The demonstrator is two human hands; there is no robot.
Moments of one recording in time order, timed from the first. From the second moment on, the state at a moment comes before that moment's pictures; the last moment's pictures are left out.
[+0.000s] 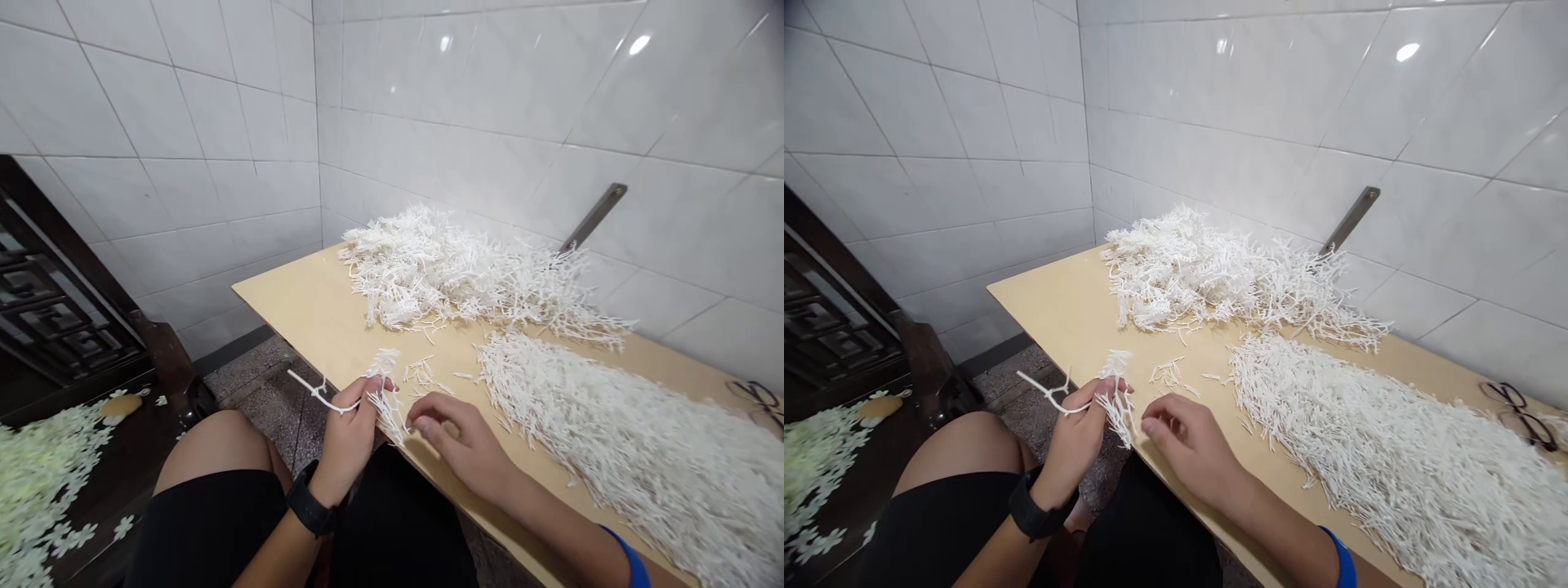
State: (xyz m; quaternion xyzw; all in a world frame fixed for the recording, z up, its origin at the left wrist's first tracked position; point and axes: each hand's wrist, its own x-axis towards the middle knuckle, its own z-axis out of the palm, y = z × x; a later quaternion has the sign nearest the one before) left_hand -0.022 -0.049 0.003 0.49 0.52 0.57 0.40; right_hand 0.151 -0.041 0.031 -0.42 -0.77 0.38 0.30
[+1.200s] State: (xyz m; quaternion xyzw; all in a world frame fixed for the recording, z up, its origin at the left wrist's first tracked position) left_hand -0.036 -0.057 0.010 0.68 0.36 0.43 0.47; right_hand 0.156 -0.039 0.032 -0.36 -0.80 0.30 0.37
